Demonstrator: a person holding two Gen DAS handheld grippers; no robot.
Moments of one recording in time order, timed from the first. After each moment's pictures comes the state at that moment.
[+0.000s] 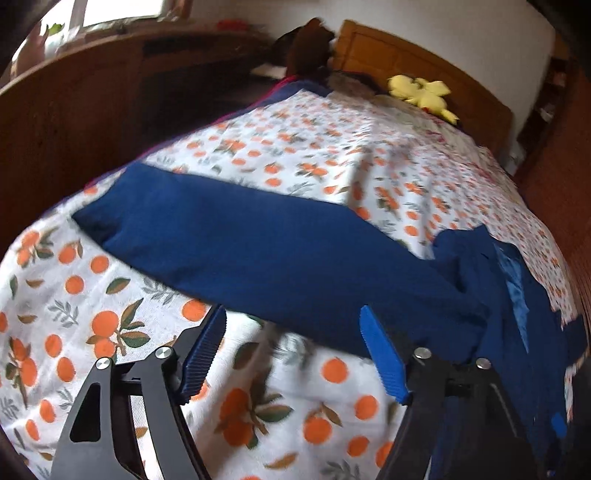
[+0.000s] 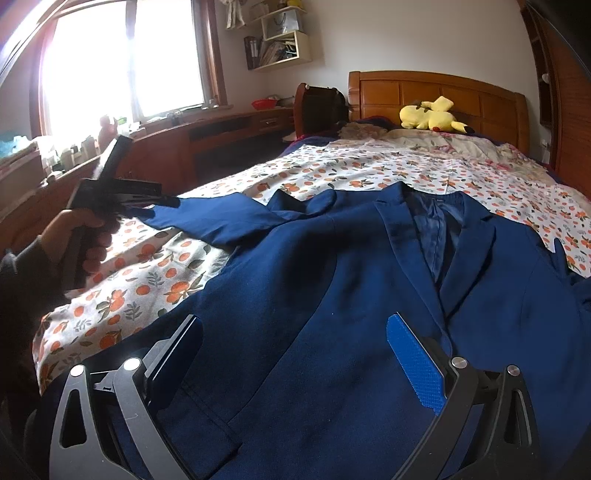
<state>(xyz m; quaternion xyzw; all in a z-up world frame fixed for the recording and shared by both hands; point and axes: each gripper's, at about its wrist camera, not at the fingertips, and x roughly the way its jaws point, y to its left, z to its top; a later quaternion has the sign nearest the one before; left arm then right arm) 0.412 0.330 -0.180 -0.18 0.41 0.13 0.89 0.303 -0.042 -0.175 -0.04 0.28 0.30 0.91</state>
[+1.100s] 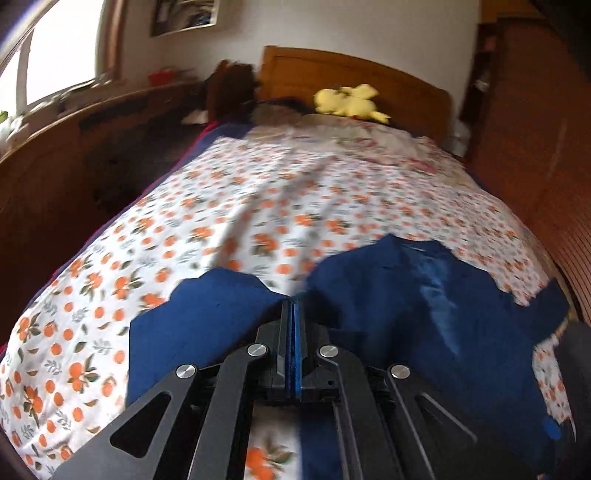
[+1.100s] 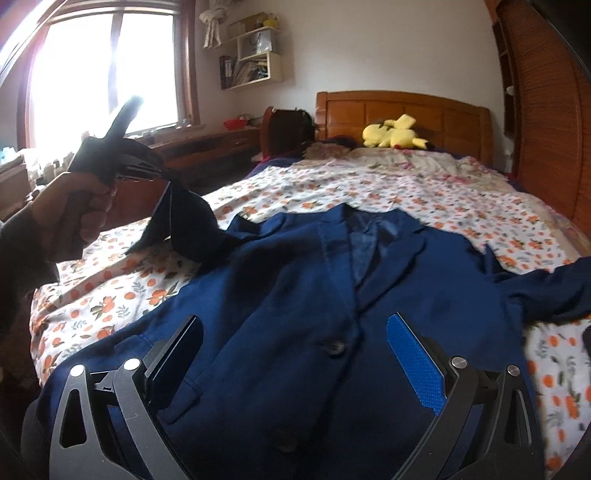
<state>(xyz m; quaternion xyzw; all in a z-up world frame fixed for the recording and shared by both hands) 0.424 0.176 -0.074 -0.07 0.36 0.04 0.93 0.263 -0.115 -0.136 -0.03 0.24 0.24 0.94</state>
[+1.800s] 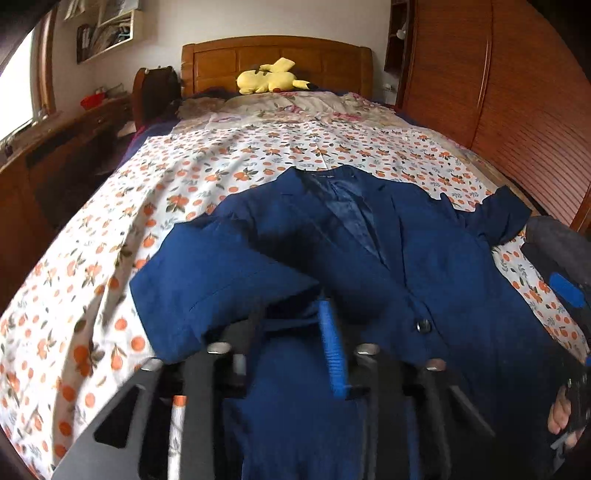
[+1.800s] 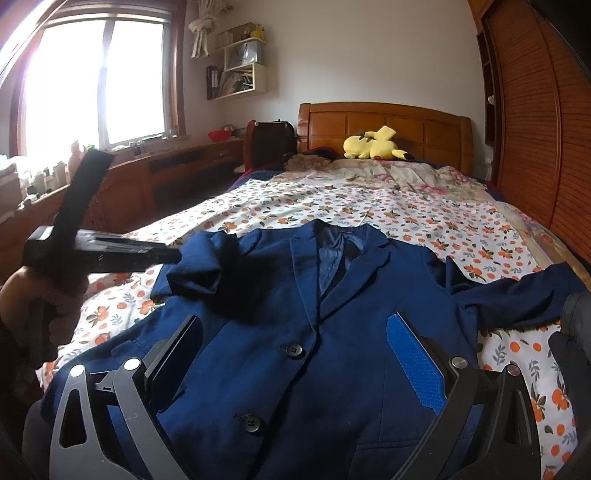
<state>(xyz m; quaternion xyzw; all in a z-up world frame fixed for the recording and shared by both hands) 0.340 0.075 -0.124 0.00 0.38 -0.06 0.92 0.250 -0.146 -0.112 -0.04 0.23 0.21 0.95</state>
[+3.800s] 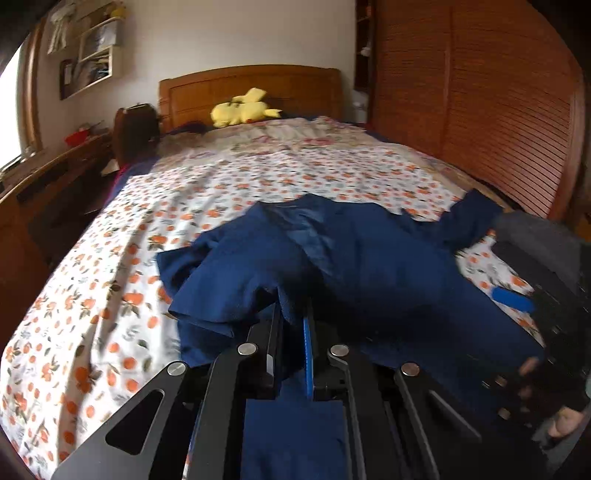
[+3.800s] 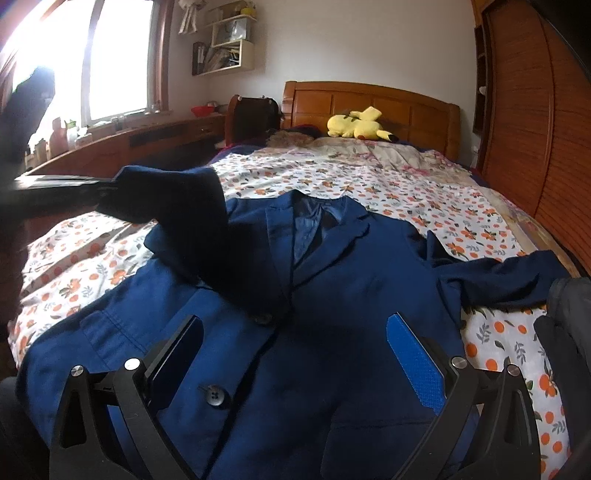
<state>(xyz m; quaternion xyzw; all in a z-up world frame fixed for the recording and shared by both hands) 0.302 0.017 -0.091 0.04 0.33 -0.10 0.94 0.257 -0.155 -0.137 -0.06 0.27 0.17 0.95</state>
